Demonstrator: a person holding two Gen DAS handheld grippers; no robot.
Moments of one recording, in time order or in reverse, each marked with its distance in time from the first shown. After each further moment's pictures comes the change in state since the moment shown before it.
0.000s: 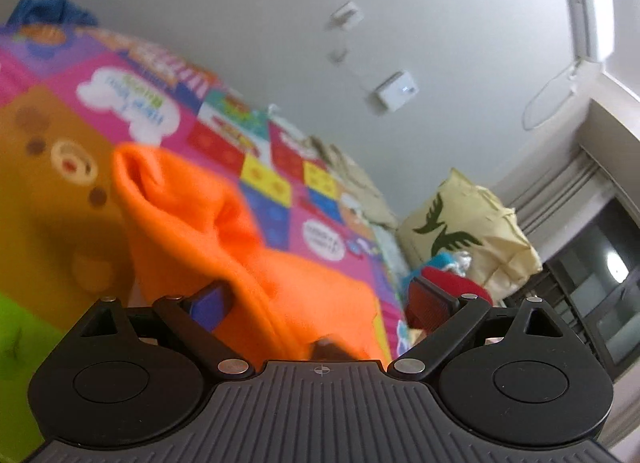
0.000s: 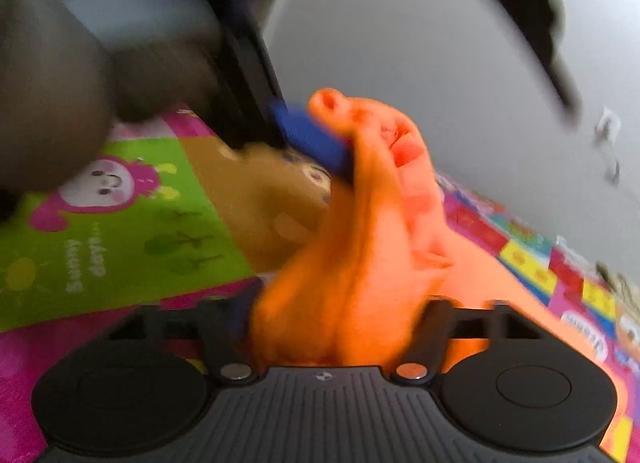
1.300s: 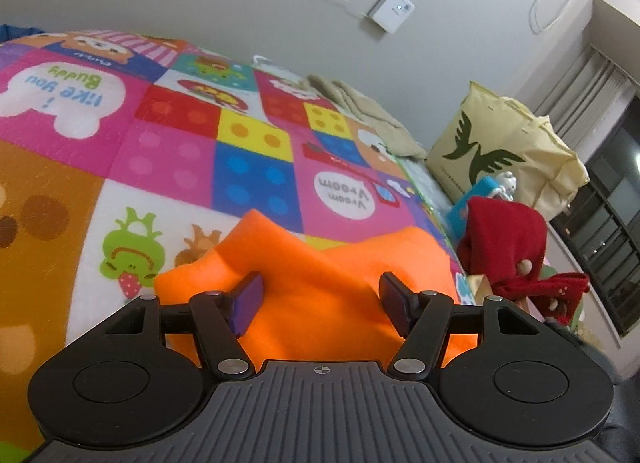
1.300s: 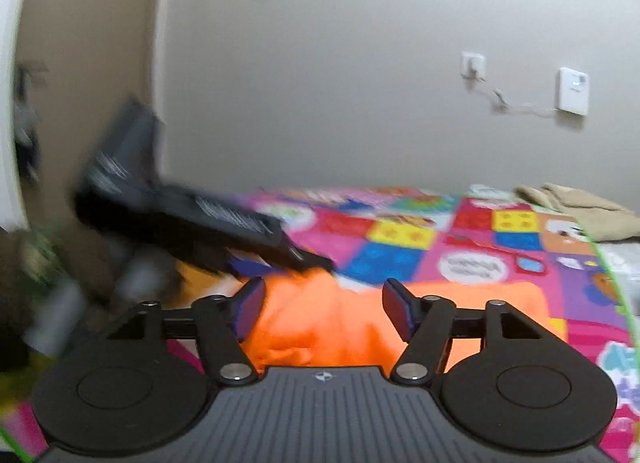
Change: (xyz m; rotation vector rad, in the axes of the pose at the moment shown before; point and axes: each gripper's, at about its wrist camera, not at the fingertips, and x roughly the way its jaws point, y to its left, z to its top) left arm 0.116 -0.006 -0.004 0.201 0.191 0.086; right arm -0.085 -0.108 -0.050 0.407 -0.095 -0.137
